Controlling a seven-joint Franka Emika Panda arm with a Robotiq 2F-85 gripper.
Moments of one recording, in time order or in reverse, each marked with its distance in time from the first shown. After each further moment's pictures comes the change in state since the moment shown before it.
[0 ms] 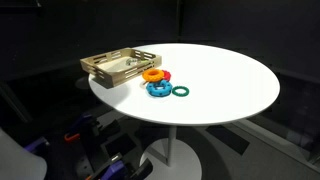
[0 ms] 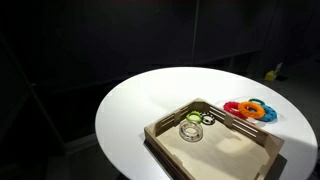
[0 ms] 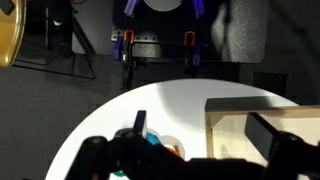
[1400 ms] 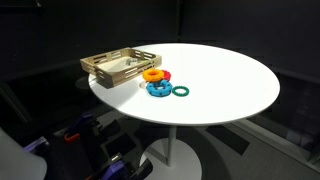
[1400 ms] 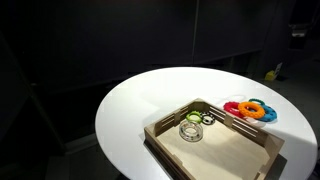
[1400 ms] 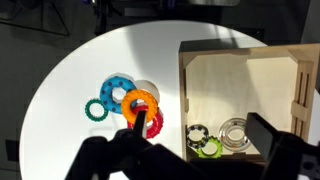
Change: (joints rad) arm 0.033 0.078 -0.013 0.071 0.023 0.223 0.025
